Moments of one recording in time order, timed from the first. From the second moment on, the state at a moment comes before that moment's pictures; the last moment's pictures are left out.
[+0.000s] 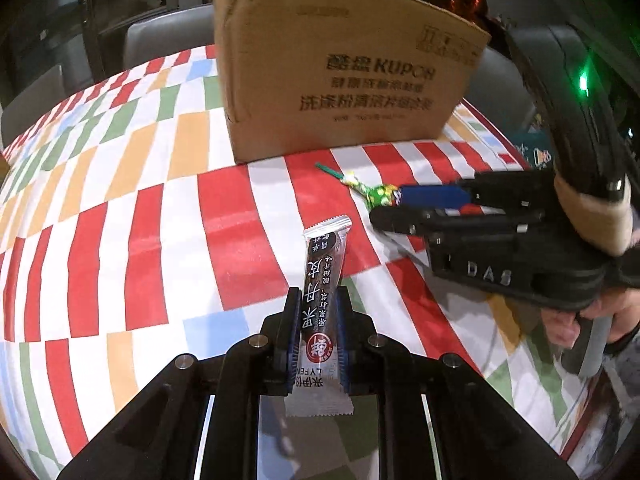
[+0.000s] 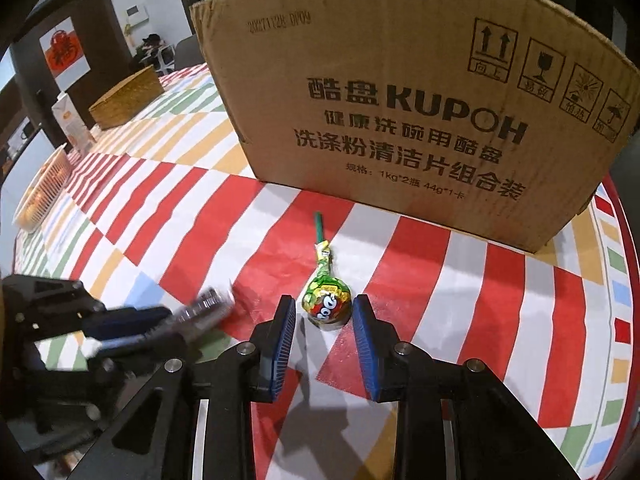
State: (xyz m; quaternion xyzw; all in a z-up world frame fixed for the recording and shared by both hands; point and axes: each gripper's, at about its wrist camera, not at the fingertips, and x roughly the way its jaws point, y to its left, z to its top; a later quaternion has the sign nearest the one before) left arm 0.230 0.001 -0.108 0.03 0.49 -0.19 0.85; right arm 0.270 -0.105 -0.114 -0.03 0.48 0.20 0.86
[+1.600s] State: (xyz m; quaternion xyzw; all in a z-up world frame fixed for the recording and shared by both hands) left arm 0.214 -0.032 0.076 0.01 0.28 -0.17 0.95; right arm 0.200 -0.174 0.066 0.03 0.26 0.14 0.95
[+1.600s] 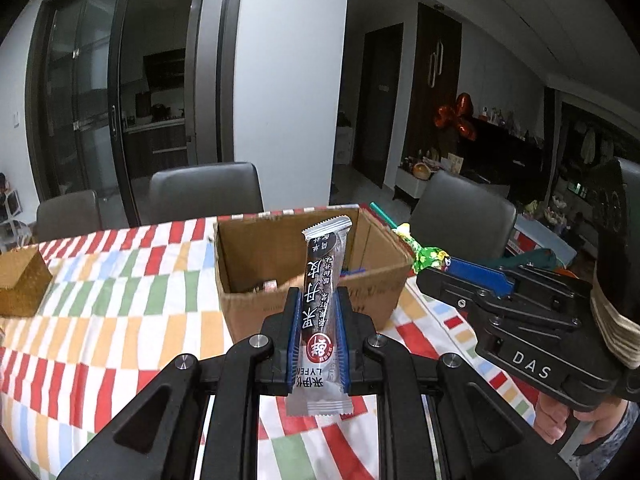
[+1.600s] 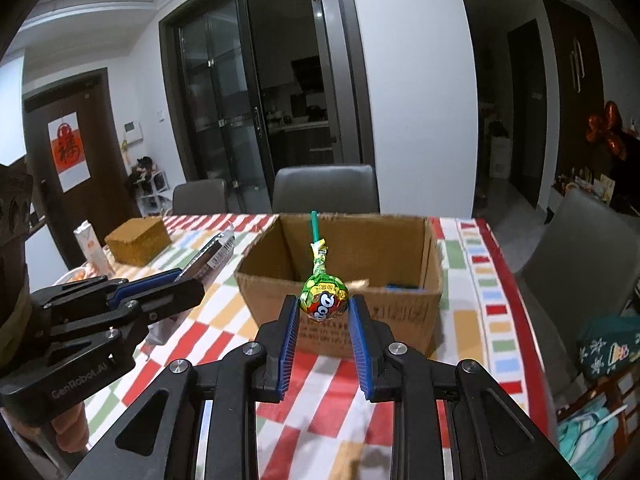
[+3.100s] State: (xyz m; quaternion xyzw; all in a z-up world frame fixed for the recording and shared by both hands) left arm 0.318 -0.040 0.075 0.07 0.29 -0.08 0.95; right arm 0.301 -0.190 0.062 0.03 0.31 0.07 0.95
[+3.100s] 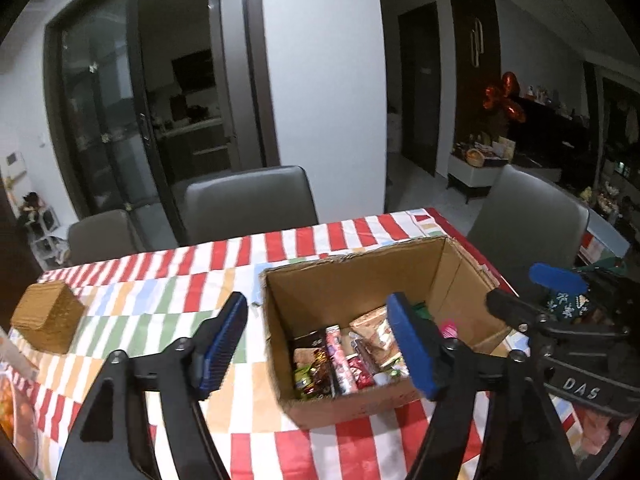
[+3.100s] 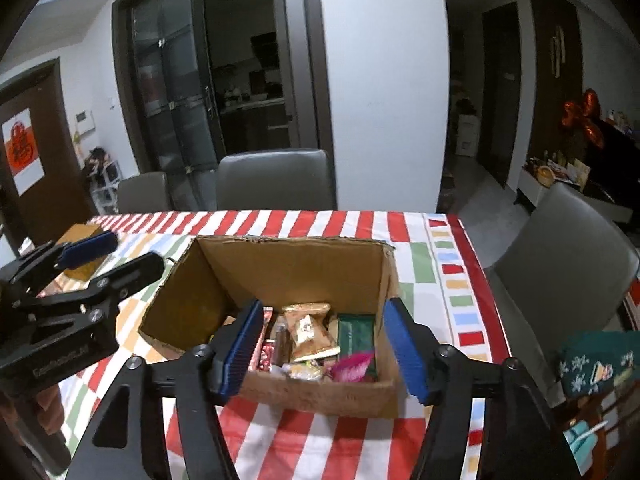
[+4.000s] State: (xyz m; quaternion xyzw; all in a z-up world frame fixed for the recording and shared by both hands) left arm 0.118 -0.025 0.074 0.04 0.20 -0.04 0.98; right arm 0.115 -0.195 0.075 0.03 0.22 0.02 0.97
